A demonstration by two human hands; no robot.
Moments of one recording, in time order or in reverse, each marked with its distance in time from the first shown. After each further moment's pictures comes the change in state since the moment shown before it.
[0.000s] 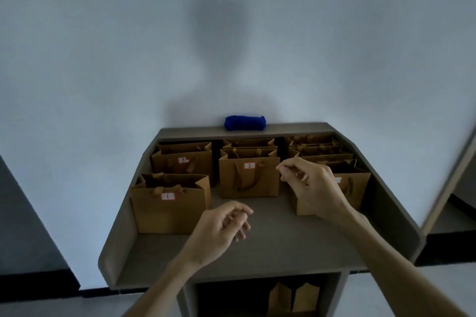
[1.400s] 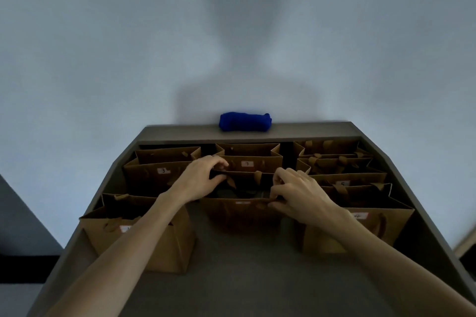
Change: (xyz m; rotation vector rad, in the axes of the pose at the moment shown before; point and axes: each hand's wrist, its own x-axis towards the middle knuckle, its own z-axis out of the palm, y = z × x) left_hand 0.208 -0.097 -0.053 0.639 0.019 -0.097; right_hand 0.082 0.140 0.064 -0.425 -0.550 -0.118
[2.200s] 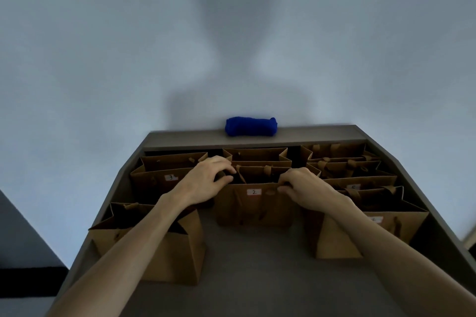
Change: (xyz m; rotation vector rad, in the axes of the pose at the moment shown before) left_hand 0.003 -0.016 -0.017 0.000 -0.010 0.151; right_hand 0.040 0.007 0.002 0.269 -0.134 0.222
